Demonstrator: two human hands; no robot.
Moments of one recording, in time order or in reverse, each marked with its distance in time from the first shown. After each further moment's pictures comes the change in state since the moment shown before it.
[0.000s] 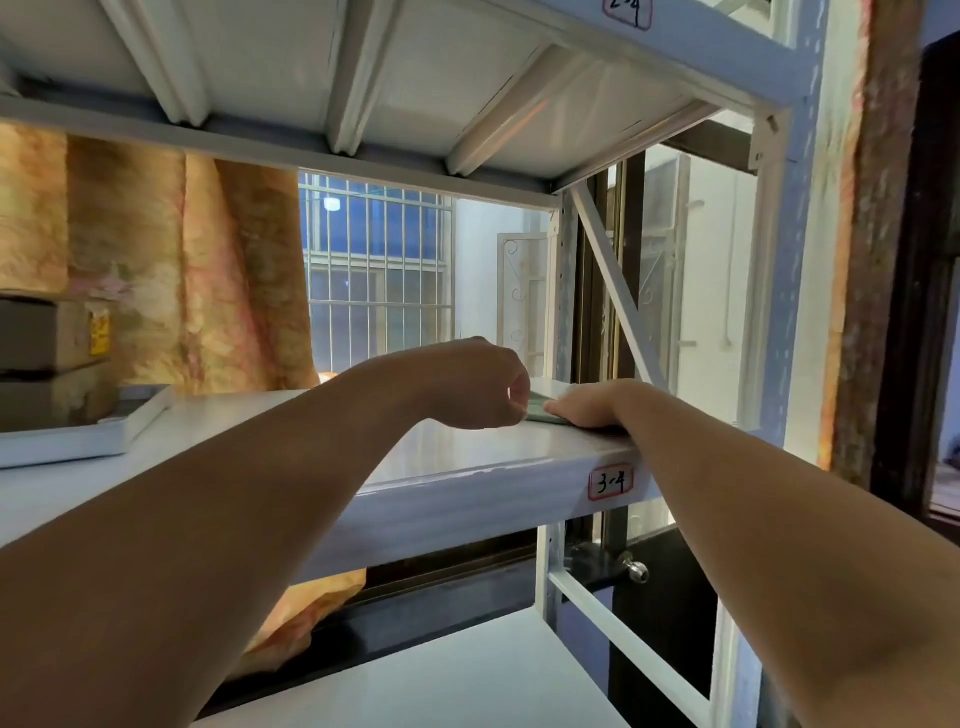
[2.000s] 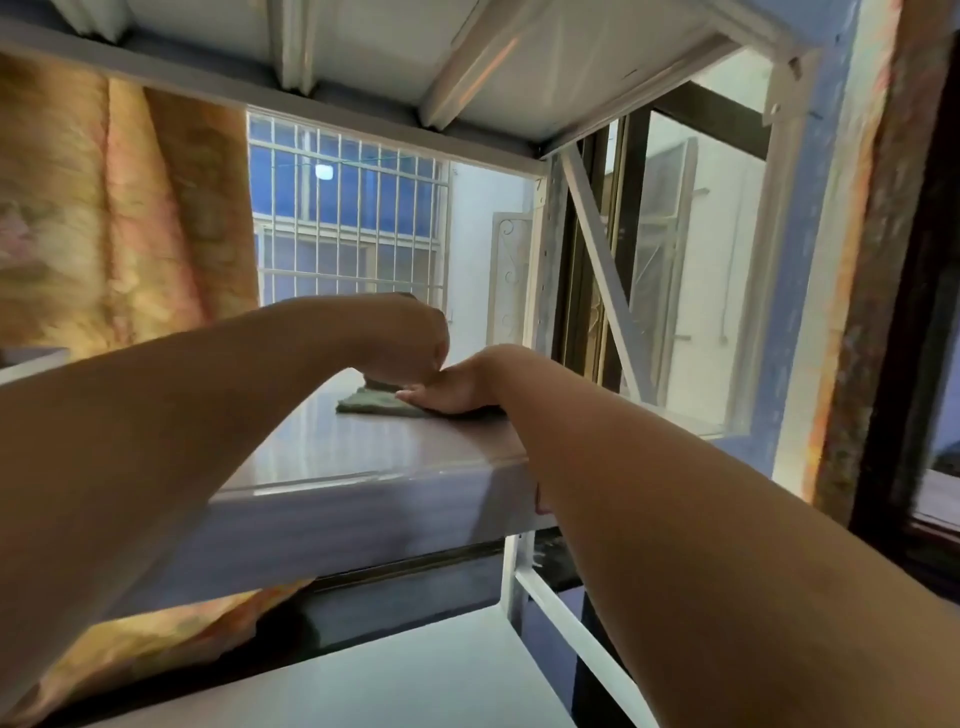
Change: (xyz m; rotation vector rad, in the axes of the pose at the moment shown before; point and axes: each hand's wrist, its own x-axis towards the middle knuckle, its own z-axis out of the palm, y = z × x) left_hand 0.053 -0.025 0.003 0.307 -0.057 -0.191; right_hand -0.017 -0.065 -0.002 -0.103 -0.149 -0.377
